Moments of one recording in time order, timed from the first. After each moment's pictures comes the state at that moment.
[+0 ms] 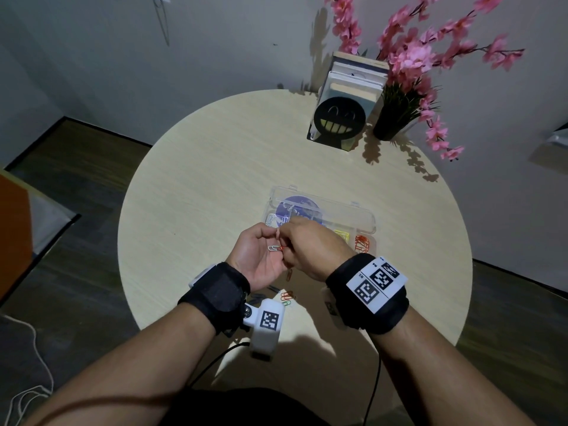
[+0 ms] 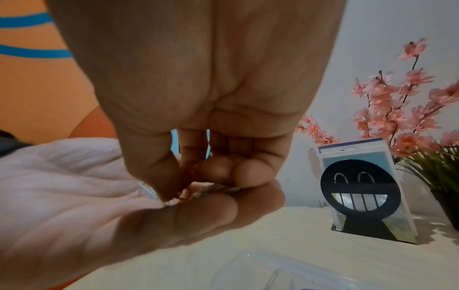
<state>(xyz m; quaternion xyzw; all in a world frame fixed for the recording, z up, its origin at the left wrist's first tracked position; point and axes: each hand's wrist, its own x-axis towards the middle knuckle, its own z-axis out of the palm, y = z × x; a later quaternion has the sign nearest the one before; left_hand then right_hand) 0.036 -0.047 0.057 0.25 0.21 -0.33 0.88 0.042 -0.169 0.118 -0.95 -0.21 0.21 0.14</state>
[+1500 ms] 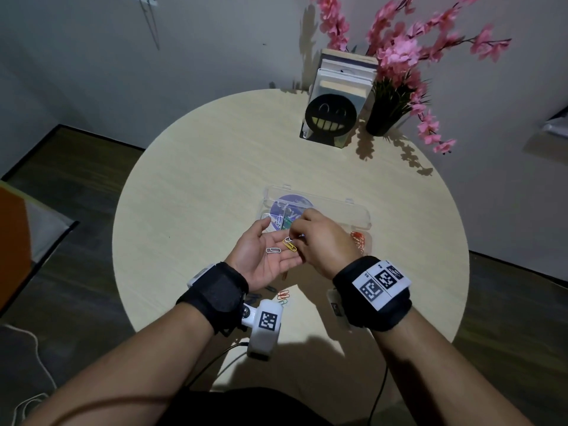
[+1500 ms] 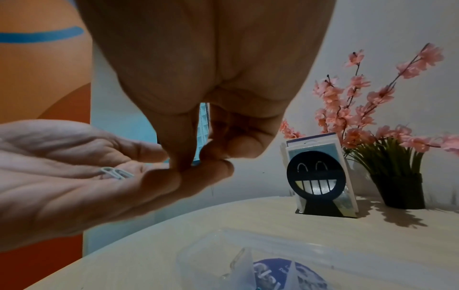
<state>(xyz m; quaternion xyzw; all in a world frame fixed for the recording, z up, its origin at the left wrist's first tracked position) 0.037 -0.054 0.060 0.32 0.20 -0.39 0.84 0.040 -0.199 0.096 -0.96 -0.14 0.13 0.18</state>
